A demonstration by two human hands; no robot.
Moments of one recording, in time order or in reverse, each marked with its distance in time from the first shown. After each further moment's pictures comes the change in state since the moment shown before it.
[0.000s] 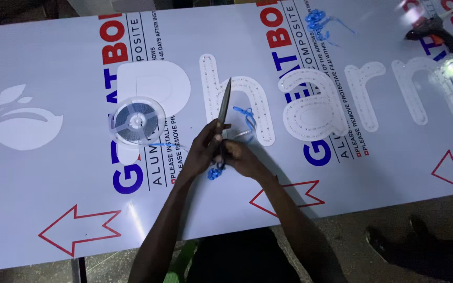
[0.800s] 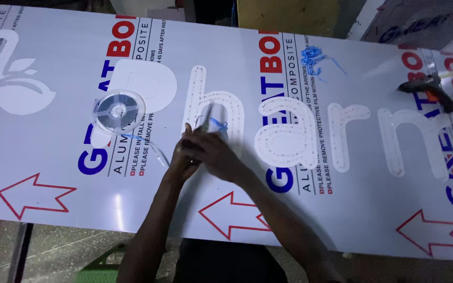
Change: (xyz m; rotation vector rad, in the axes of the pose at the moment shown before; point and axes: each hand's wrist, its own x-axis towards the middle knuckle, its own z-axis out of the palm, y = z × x) left_hand 0.037 -0.043 0.107 -0.580 0.354 -0.174; right_hand 0.010 -0.077 -0.081 -1.042 -0.230 -0.944
